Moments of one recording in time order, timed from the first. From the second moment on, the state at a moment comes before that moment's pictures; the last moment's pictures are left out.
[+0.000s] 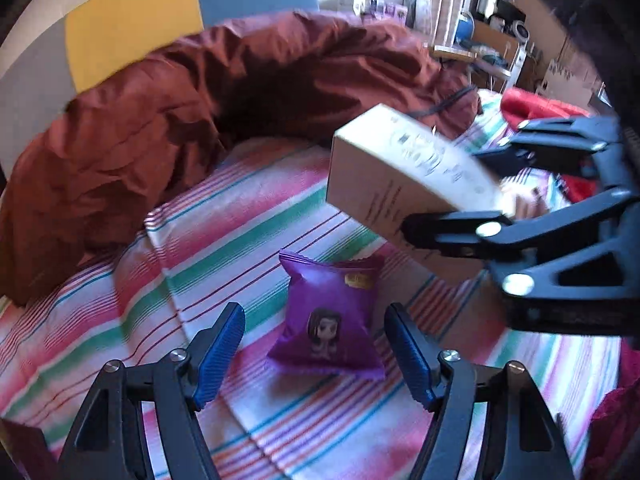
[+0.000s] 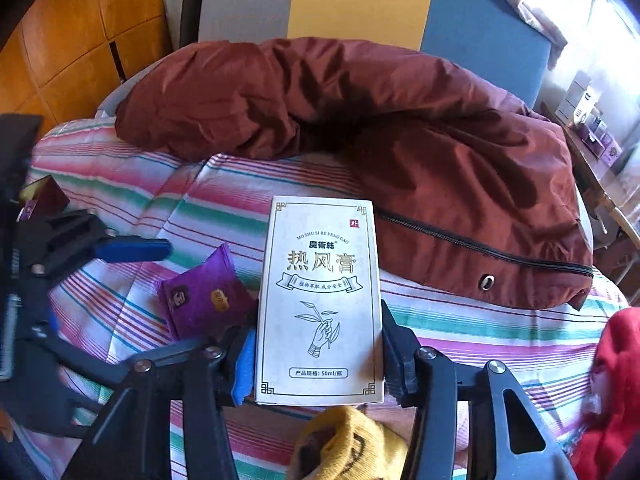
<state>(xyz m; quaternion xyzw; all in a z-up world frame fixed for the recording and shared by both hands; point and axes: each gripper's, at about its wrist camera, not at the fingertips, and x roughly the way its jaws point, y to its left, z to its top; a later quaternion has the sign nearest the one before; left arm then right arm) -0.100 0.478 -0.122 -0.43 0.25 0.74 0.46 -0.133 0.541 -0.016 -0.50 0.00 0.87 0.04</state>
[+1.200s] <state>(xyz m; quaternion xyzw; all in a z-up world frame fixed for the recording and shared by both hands) -0.067 0.305 -0.031 -0.38 0.09 0.86 0.33 -0.099 0.397 0.052 -0.39 -0.17 0.91 -0.01</state>
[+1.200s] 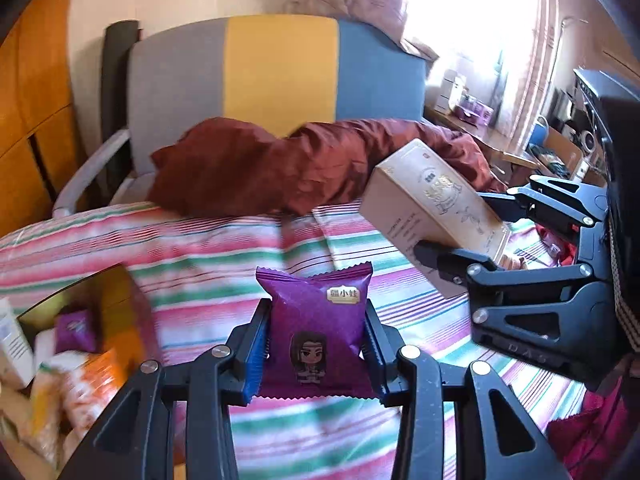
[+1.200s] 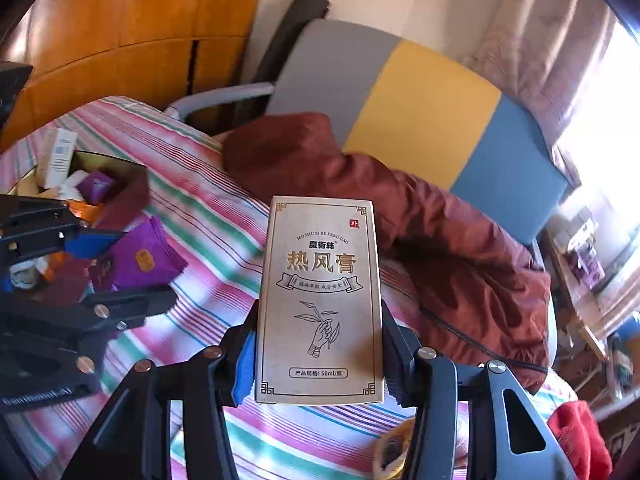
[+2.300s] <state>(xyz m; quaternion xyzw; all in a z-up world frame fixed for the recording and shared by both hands) -0.057 0.083 -0.026 -0.39 -0.02 0.90 0.19 -0.070 0.196 0.101 -0.34 -0.21 0.91 -0.12</state>
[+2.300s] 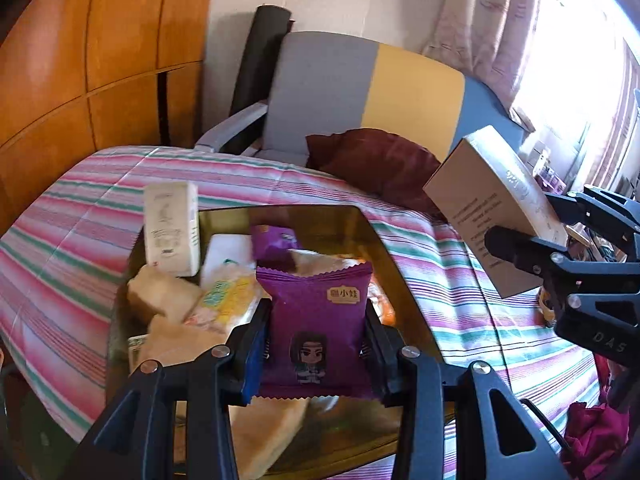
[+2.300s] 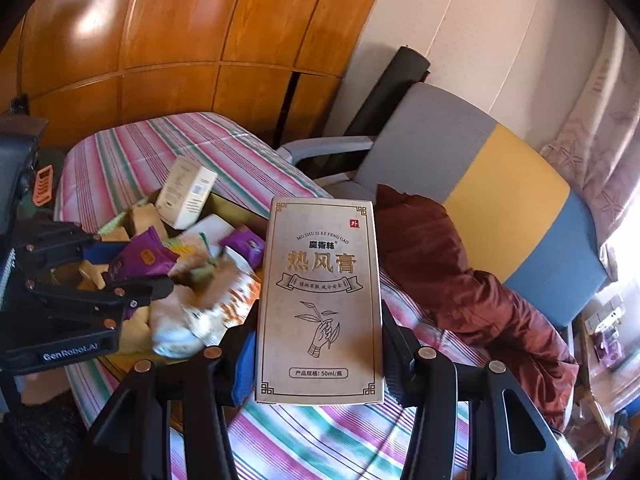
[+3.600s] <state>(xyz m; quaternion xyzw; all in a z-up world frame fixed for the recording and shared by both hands) -0.049 0.024 -0.046 -0.39 -0.06 0.91 0.15 -0.114 0.127 0.056 -0.38 -0.14 0.90 -0.12</state>
